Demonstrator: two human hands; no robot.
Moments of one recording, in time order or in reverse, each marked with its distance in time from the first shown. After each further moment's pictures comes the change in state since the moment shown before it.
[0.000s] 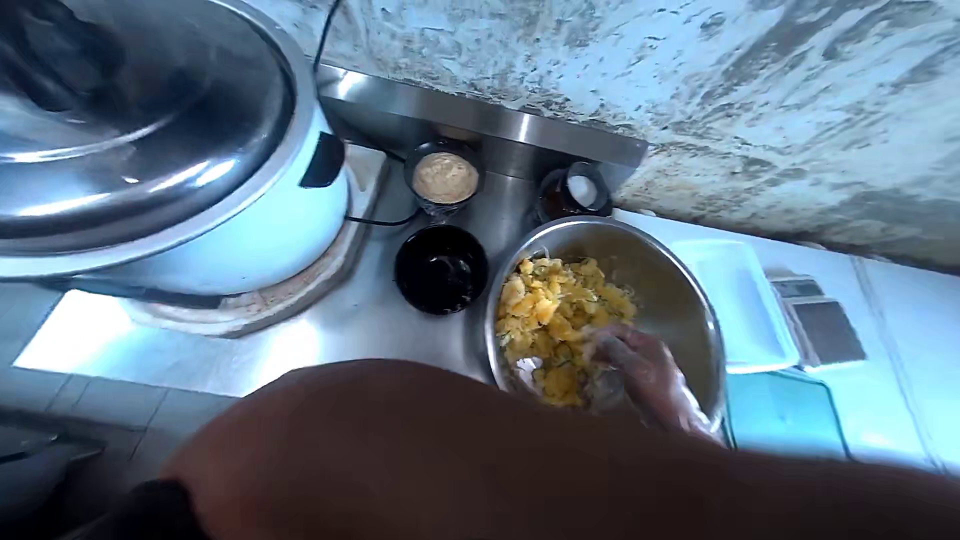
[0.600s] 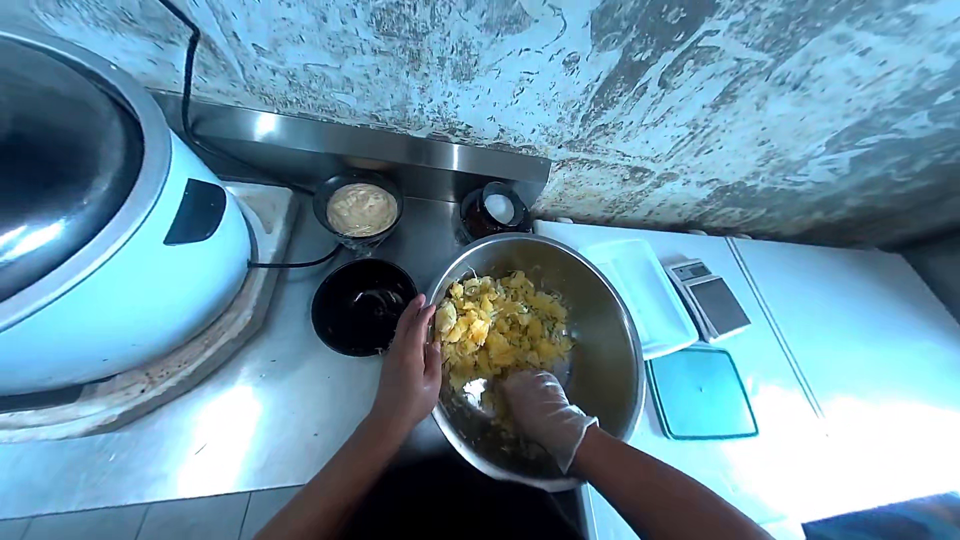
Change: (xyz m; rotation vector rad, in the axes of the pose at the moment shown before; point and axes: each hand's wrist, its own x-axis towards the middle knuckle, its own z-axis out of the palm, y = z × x) left_hand -0.012 -0.241 0.121 0.204 0.794 -0.514; right_hand 0.012 0.008 0.054 -1.154 -0.514 0.091
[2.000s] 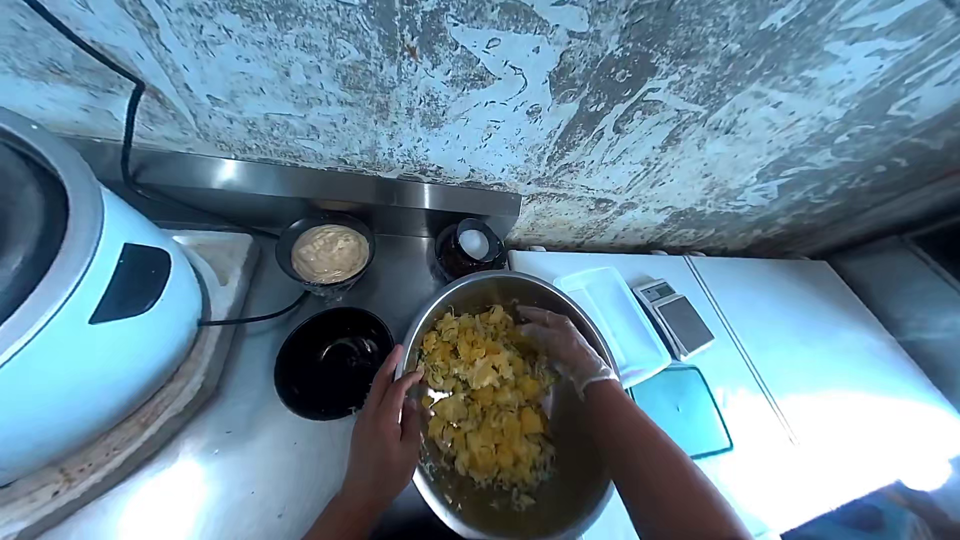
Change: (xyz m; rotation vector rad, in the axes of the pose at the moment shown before) left_hand 0.000 -0.005 -0.002 -0.079 0.032 0.050; right_hand 0.073 0.138 -0.052 1.196 0.539 -0.058
